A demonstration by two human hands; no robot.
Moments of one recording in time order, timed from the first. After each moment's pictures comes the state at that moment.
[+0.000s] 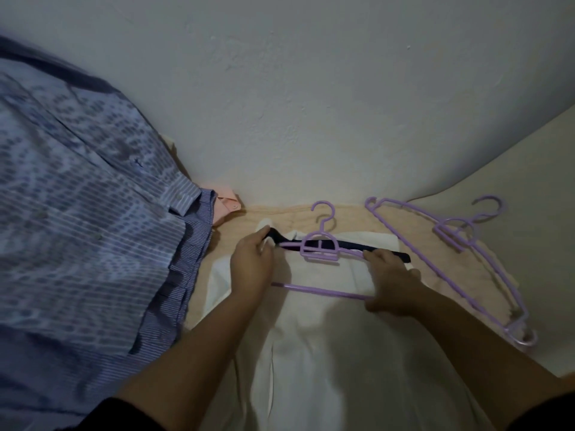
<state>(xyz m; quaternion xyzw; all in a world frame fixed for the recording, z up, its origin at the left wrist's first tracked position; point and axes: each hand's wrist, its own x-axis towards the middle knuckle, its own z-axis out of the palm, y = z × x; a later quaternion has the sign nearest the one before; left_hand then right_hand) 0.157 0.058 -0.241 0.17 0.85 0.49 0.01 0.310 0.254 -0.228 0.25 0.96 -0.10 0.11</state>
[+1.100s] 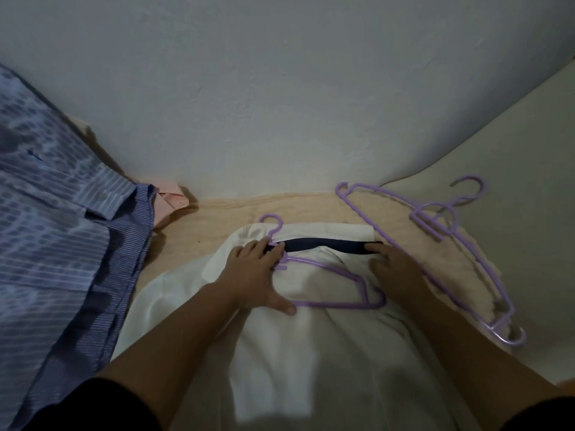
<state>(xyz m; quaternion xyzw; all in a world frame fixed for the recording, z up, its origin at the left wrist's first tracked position) 0.126 0.122 -0.295 0.49 0.86 0.02 0.14 0.311 0.318 -0.268 0.39 0.86 -0.31 -0.11</state>
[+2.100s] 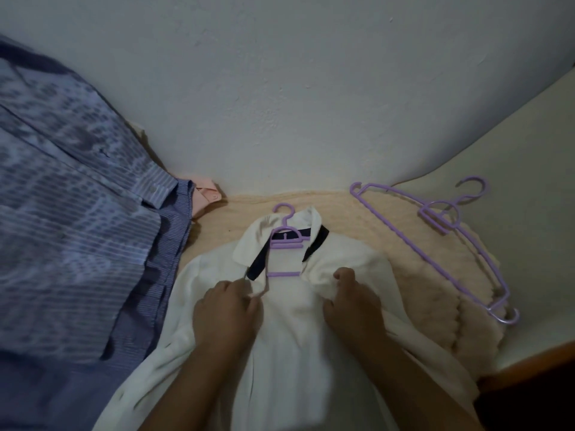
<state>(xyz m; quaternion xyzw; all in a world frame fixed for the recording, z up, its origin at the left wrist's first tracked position) 0.200 0.012 -0.294 0.22 0.95 0.21 0.00 0.318 0.177 -0.271 0.36 0.91 -0.19 -0.07</state>
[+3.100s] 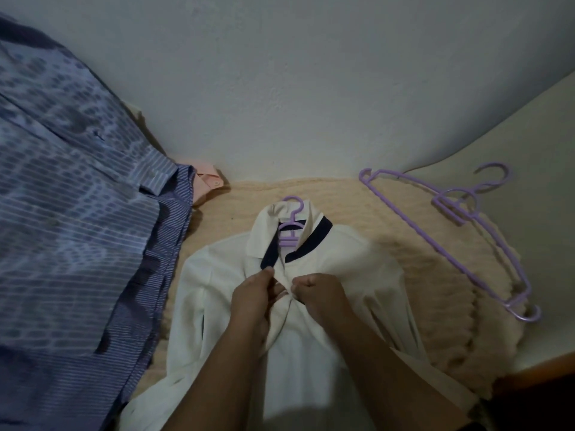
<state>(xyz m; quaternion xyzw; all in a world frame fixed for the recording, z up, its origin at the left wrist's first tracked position) 0.209 0.062 -0.295 -0.18 0.60 0.71 0.31 0.273 0.157 -0.290 0.31 0.80 -0.52 -0.03</state>
